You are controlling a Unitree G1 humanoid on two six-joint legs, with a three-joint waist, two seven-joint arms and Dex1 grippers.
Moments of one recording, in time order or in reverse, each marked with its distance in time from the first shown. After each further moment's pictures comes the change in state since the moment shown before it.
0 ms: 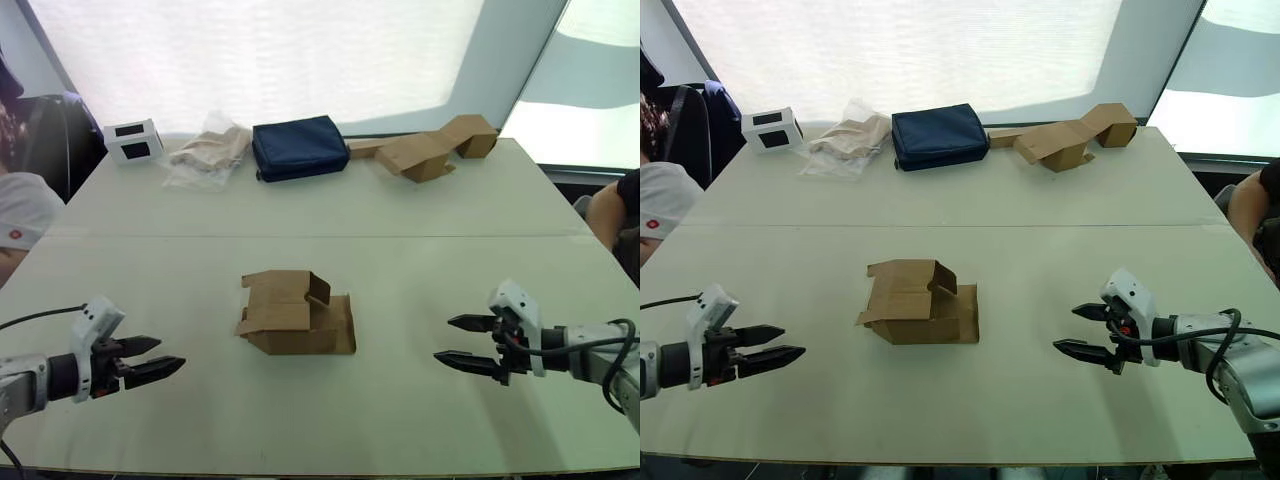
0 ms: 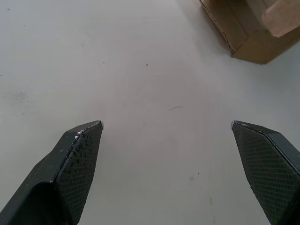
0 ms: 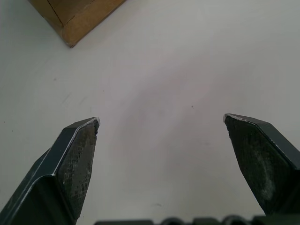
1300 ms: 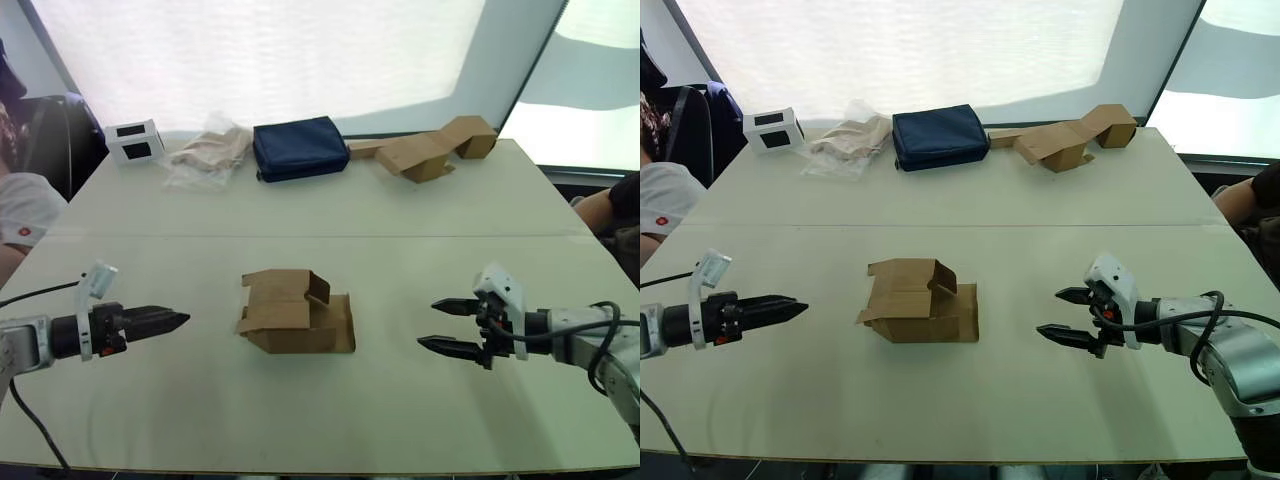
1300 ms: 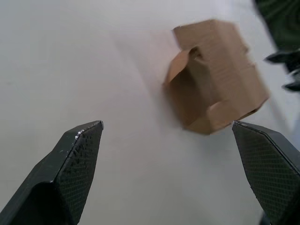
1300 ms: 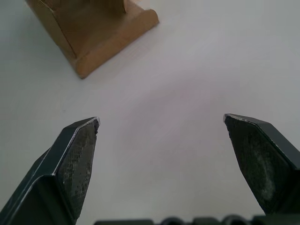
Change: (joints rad) left arm -0.399 -0.002 -0.062 0.288 -0.173 0.303 -0.101; right arm -0.155 0.062 0.027 -0.120 0.123 0.146 -0.061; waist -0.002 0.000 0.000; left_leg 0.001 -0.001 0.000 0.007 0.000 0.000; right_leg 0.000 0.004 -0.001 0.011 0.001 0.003
